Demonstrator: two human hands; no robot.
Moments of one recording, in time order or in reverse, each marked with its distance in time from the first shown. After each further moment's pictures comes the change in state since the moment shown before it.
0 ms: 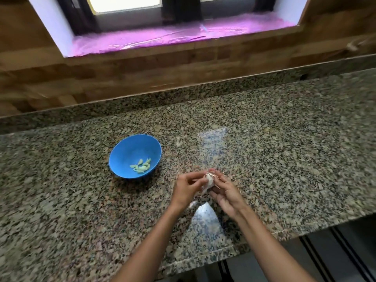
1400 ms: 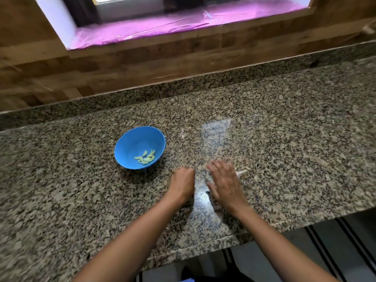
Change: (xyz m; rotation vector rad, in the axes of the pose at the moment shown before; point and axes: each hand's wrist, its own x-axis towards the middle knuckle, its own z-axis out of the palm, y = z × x) left_hand 0.008 -0.011 -0.011 1.050 0.027 0.003; right_hand 0.015 0.026 -0.037 -2.017 0.047 -0.969
